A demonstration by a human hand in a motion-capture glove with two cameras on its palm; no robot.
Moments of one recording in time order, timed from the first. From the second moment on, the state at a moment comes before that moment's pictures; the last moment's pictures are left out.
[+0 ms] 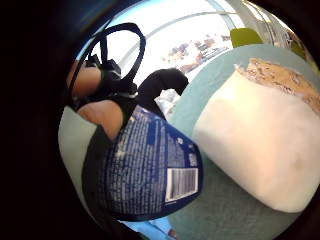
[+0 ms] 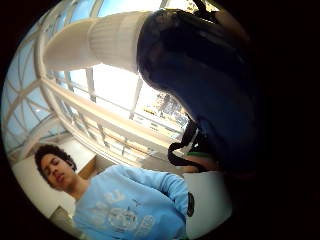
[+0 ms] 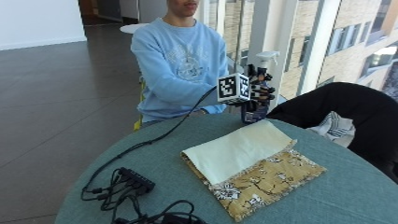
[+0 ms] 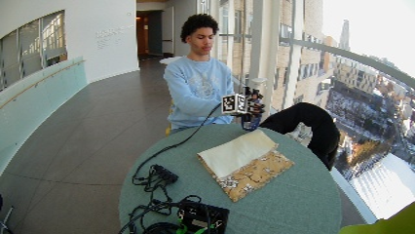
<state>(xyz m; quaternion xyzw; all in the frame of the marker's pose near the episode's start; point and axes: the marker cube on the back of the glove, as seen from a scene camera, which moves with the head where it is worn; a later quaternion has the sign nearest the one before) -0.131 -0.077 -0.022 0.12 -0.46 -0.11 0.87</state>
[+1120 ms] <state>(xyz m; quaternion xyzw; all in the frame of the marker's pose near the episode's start) 0.072 0.103 -0.052 0.11 -0.14 0.06 0.98</state>
